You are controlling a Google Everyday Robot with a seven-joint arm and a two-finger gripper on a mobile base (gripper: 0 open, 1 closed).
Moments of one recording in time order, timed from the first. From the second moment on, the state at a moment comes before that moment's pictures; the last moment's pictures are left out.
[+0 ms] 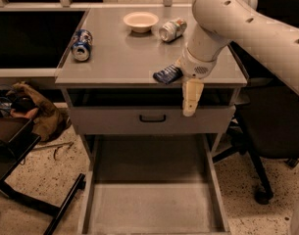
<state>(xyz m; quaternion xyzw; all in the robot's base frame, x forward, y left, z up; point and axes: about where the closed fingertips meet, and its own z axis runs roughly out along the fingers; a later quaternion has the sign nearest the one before) 0.626 -0.110 0.815 -0.72 0.68 0.01 0.14</state>
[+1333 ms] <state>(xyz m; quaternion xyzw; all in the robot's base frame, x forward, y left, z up) 0.688 -0.080 0.797 -0.75 0.65 0.01 0.12</state>
